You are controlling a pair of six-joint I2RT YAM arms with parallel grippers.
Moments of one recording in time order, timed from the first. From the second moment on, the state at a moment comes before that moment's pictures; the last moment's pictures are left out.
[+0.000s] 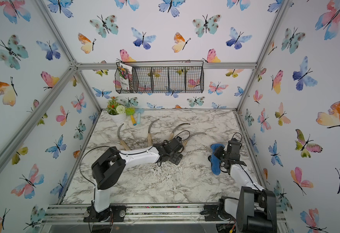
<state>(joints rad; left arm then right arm) -0.96 1.80 1.28 -0.42 -0.32 -0.31 0.03 1.24 0.53 -0.06 -0.18 0.60</state>
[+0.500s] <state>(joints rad) -0.40 0.92 0.77 -0.26 -0.38 -0.50 0.58 1.25 0.60 -0.19 0.09 0.63</state>
